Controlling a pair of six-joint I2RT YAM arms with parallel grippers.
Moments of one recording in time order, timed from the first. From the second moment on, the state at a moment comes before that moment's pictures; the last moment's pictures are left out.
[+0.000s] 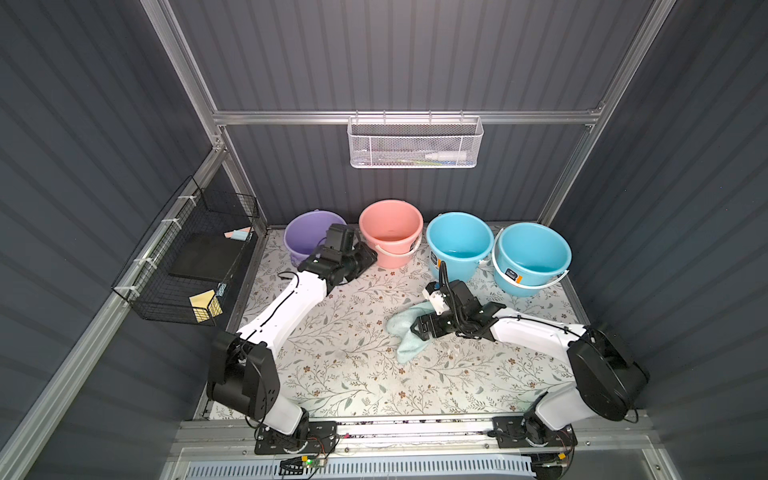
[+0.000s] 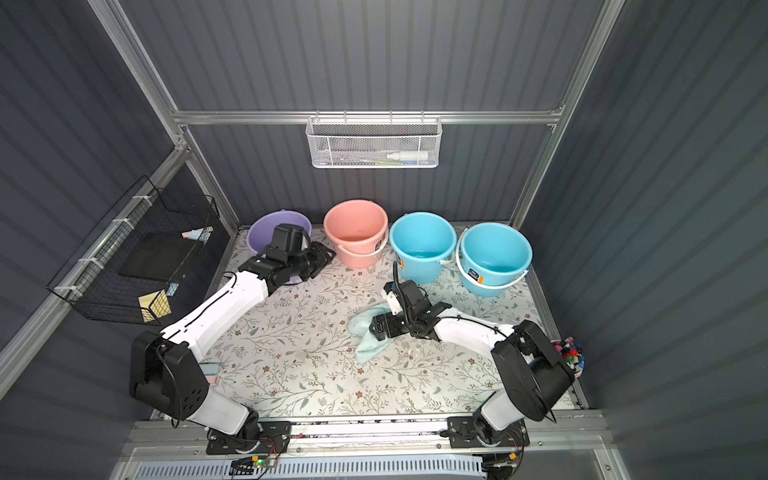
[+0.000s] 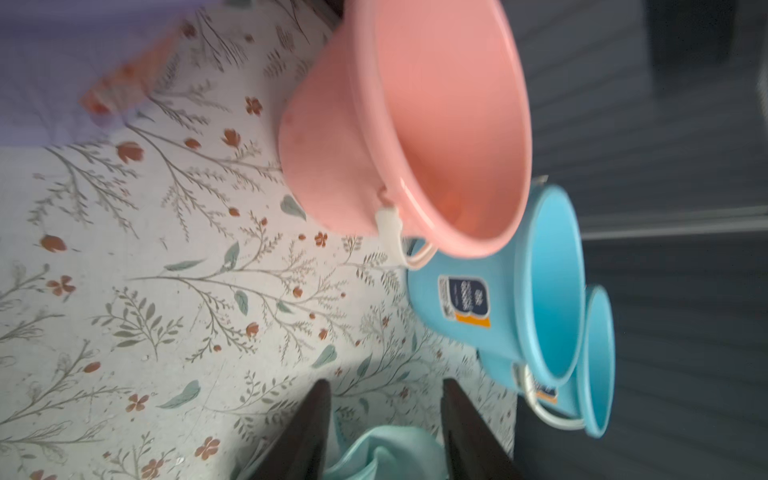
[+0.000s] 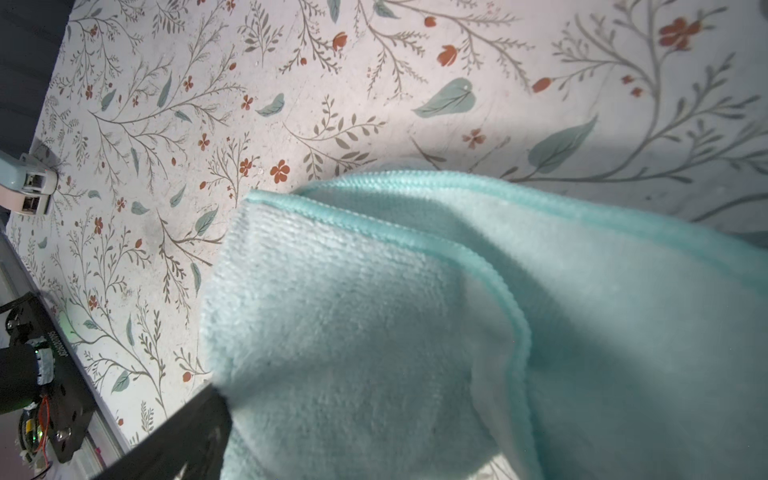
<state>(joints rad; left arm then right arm) -0.42 1.55 1.26 -0.40 0.18 -0.95 0.70 1.50 0.81 -0.21 -0.26 0.34</state>
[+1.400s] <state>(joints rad) -0.62 1.82 0.91 -0.06 0.44 -0.83 0.69 0.97 0.82 -0.46 0.03 0.28</state>
